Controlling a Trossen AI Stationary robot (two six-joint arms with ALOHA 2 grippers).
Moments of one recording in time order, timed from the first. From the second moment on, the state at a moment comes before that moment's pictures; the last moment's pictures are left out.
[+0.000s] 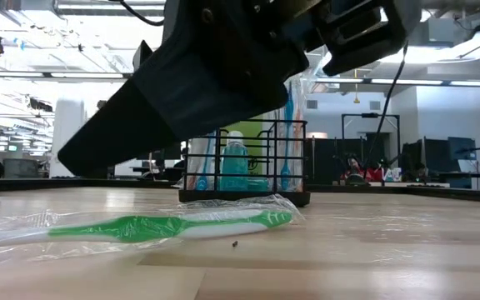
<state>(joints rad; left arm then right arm) -0.60 1.30 0.75 0.36 -0.26 -0.45 0.44 2.25 1.54 -0.02 -0.11 -0.12</state>
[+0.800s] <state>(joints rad) -0.60 1.30 0.75 0.36 -0.26 -0.45 0.42 2.29 1.54 -0.05 -0.13 -0.10</state>
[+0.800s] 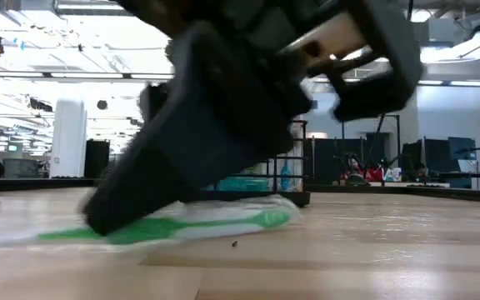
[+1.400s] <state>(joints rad) -0.60 1.30 0.75 0.36 -0.26 -0.45 0.42 2.29 1.54 -0.08 -0.13 -0.10</state>
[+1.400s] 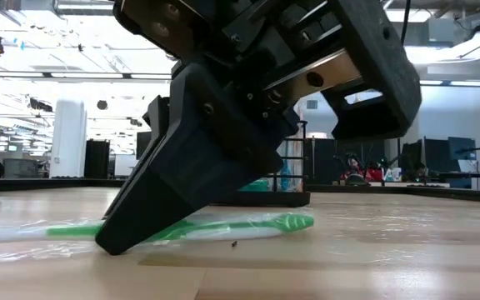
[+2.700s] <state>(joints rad) -0.64 1.30 0.75 0.36 -0.32 -0.44 0.50 2.17 1.59 0.02 -0.24 -0.17</state>
